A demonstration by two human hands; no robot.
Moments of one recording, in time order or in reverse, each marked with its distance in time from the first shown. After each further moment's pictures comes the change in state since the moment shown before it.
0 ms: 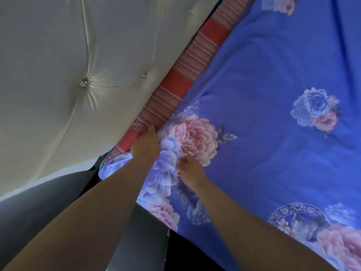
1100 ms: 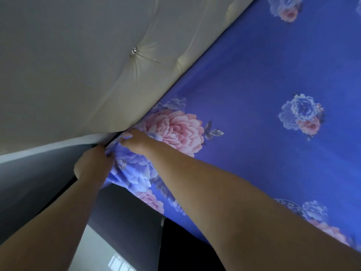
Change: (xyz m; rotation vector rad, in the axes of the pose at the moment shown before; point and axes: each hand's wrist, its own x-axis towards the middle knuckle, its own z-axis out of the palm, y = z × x) left_hand -0.086 -0.177 0.012 -0.121 -0.010 -0.410; right_hand -0.005 -0.129 0.134 -0.406 -0.369 -0.200
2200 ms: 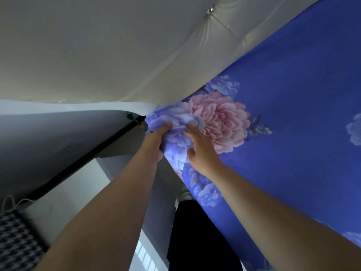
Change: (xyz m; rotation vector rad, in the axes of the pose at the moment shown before) left_hand -0.002 0.035 0.066 -1.712 -0.391 -0.319; right_hand -0.031 0.115 0.018 -0.301 0.274 -0.388
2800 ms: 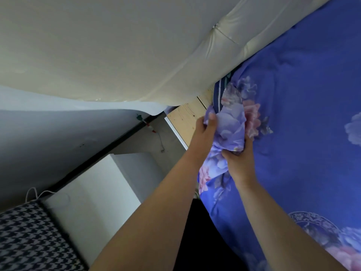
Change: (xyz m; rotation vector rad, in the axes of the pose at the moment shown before) left_hand -0.090 0.013 0.107 0.263 -0.175 0.167; right_hand -0.055 -0.002 -0.055 0.635 0.459 0.424
